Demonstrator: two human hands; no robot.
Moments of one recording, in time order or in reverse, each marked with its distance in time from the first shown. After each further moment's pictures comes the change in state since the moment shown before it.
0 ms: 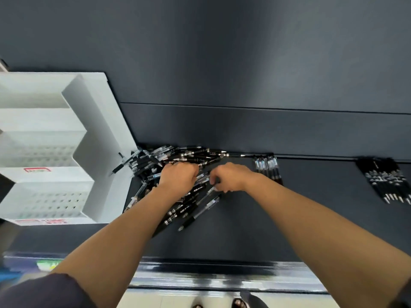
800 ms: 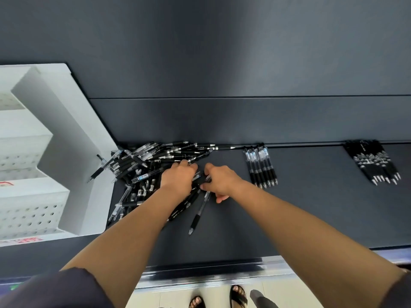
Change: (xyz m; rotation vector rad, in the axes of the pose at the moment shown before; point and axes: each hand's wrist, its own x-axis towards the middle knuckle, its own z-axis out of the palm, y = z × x) left_hand 0.021 0.018 0.026 -0.031 -0.175 -0.007; right_hand 0.010 -0.002 0.033 0.465 0.052 0.280
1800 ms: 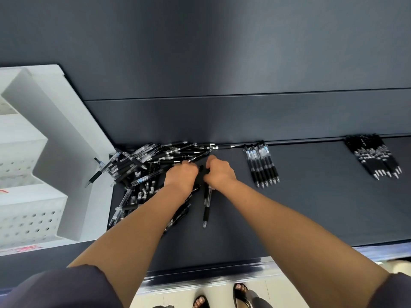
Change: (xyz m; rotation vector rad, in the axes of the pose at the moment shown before) left_hand 0.014 0.004 0.002 0.120 0.006 0.016; right_hand 0.014 -0.014 0.008 0.127 0.240 0.130
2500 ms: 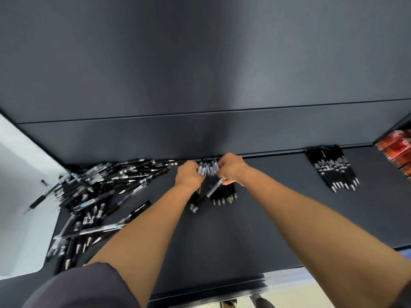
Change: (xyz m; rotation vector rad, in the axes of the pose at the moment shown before) left_hand 0.069 0.119 -0.025 -0.816 0.023 -0.203; right_hand 0.026 0.096 -0.120 0.144 -0.078 0.161
